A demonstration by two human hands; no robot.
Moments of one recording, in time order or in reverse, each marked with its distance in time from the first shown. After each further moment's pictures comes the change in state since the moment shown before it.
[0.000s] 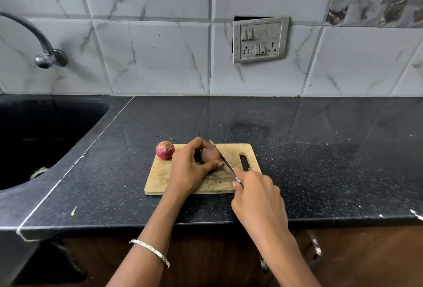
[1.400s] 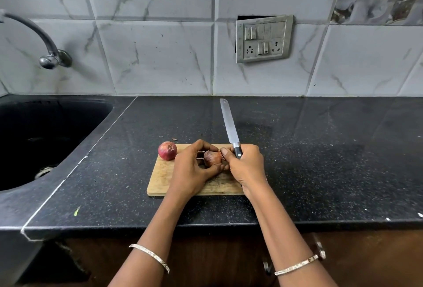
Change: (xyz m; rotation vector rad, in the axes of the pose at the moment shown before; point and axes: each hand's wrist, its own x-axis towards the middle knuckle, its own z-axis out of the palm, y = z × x) left_hand -0.003 0.001 -0.001 -0.075 -0.041 0.008; right_hand 0.102 0.010 0.059 0.759 0.096 0.133
